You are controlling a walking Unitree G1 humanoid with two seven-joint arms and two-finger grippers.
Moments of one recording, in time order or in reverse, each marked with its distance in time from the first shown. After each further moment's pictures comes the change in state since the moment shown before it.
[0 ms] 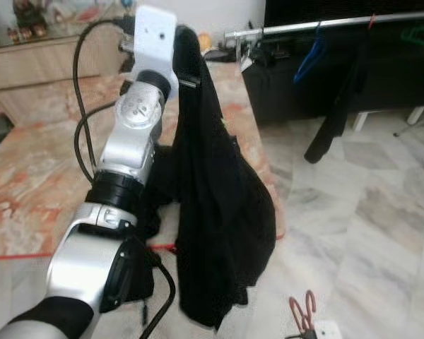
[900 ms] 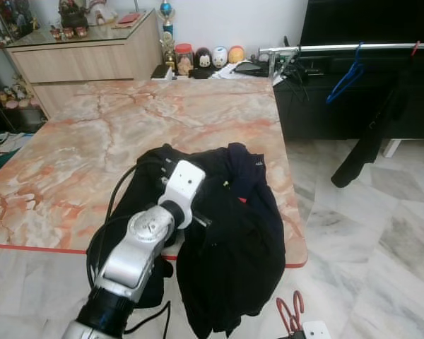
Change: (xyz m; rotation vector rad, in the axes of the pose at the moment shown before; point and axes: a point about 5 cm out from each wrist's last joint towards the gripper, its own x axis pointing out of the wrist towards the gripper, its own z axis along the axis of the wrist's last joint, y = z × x) left arm -0.153 -0.071 -0.098 -0.134 0.510 -0.431; right arm 0.001 0.007 -0.003 -0.035 0.015 0.027
